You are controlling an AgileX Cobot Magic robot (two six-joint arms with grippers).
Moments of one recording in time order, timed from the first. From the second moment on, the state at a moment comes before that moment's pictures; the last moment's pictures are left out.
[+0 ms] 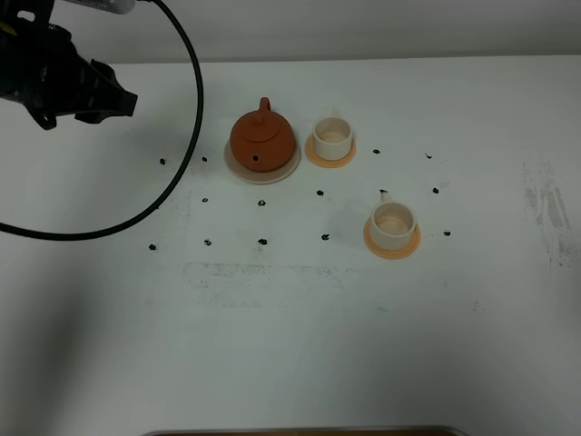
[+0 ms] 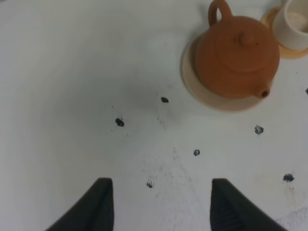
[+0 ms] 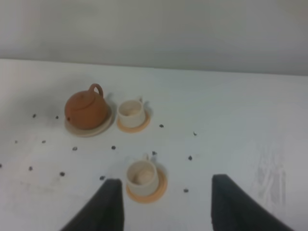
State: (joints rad) left arm -0.16 1.62 -1.28 -0.25 0.62 0.40; right arm 0.00 0.40 -0.81 0.31 0.93 -0.28
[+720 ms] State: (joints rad) left arm -0.16 1.76 -1.41 -0.27 0.69 0.40; right arm 0.00 0.00 -0.54 0.23 1.04 -0.22
